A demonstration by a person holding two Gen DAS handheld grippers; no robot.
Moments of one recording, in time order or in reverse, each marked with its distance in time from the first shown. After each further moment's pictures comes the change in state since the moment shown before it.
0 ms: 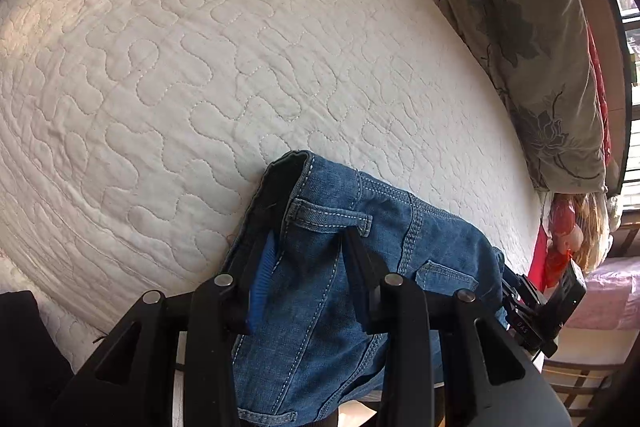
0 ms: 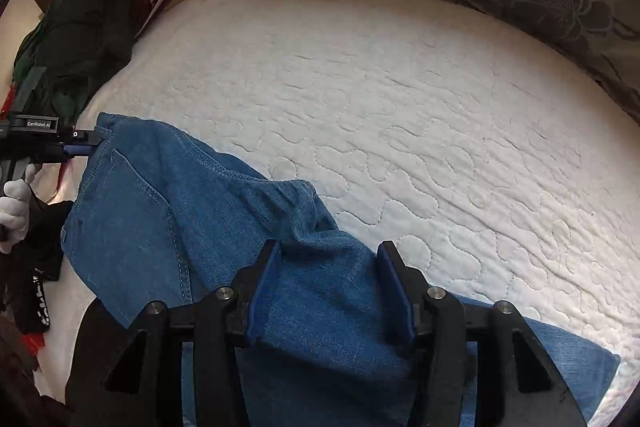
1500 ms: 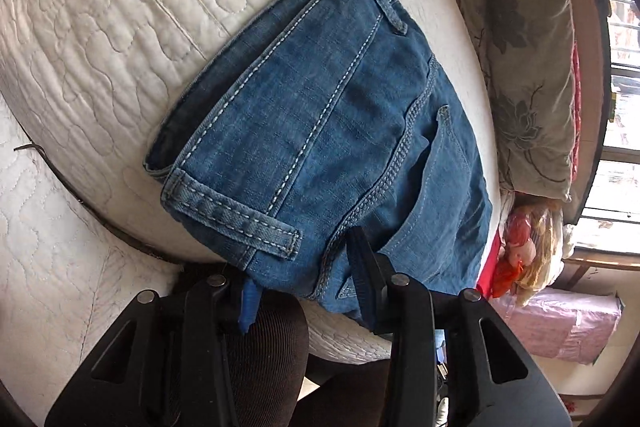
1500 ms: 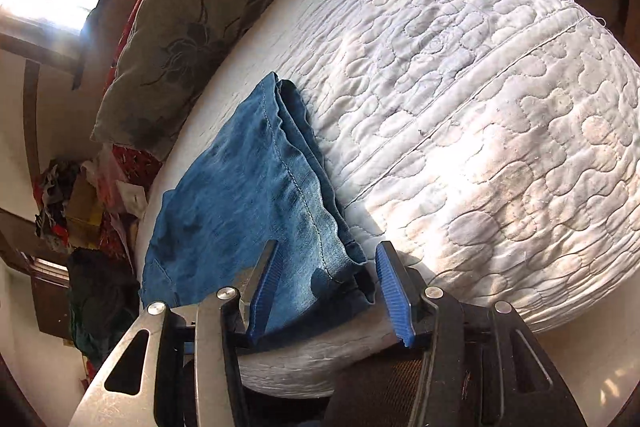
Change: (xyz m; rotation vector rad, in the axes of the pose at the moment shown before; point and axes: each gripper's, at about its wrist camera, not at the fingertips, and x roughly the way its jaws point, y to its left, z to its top) left arm 0.017 0.033 -0.129 -0.210 0.055 -0.164; right arm -0.129 -0.152 -0.322 1.021 -0.351 0.092
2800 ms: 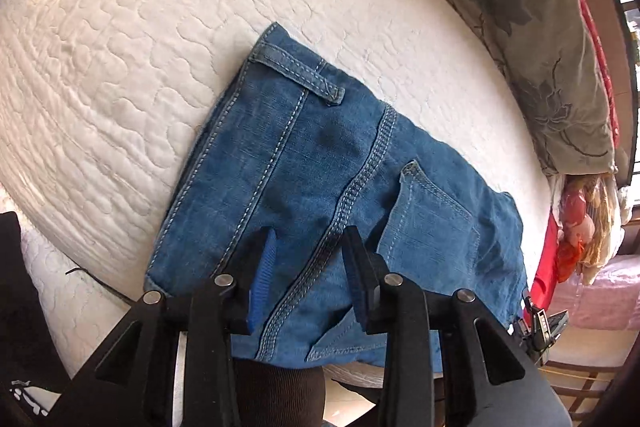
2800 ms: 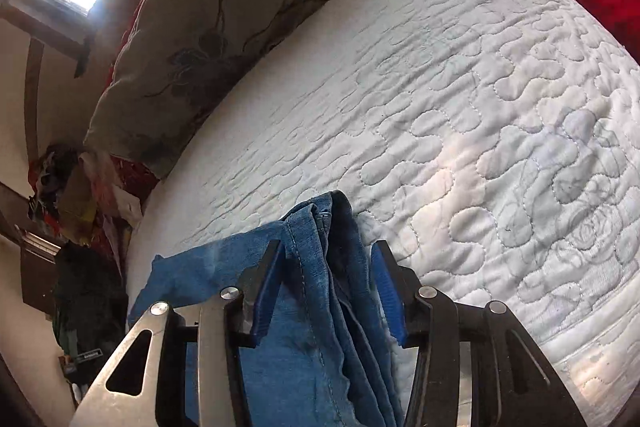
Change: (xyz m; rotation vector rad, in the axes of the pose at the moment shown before) left arm 0.006 -0.075 0.054 0.206 -0.056 0.250; right arm 0.075 0.061 0.099 -0.186 -0.025 -0.010
